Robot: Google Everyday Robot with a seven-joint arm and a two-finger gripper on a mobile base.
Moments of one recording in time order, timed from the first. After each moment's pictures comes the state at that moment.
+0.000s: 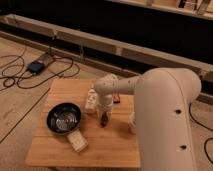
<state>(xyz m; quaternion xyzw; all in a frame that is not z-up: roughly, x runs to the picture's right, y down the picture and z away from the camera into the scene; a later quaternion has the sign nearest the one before) -0.004 0.176 0.872 -0.28 0.28 0.70 0.59</state>
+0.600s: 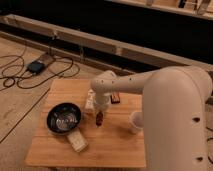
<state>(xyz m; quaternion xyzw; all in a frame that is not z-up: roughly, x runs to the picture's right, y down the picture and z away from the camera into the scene) -0.041 0.159 0.816 -0.31 0.23 0.67 0.63</state>
